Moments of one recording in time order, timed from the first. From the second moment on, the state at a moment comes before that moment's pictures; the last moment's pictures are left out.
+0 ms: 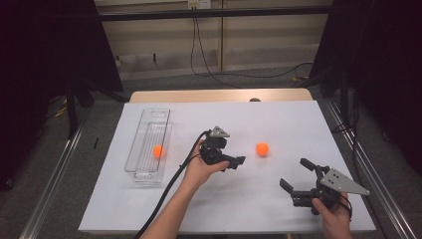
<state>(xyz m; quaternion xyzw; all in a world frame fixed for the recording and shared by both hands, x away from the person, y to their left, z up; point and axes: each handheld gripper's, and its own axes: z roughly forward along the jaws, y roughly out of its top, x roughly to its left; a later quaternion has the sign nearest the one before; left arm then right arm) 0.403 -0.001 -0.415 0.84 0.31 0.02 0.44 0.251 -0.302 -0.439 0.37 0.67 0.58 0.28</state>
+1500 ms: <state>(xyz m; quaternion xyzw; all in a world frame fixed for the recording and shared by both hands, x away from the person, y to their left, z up) 0.408 -0.043 -0.433 0.85 0.30 0.03 0.43 0.251 -0.302 -0.439 0.37 0.67 0.58 0.28</state>
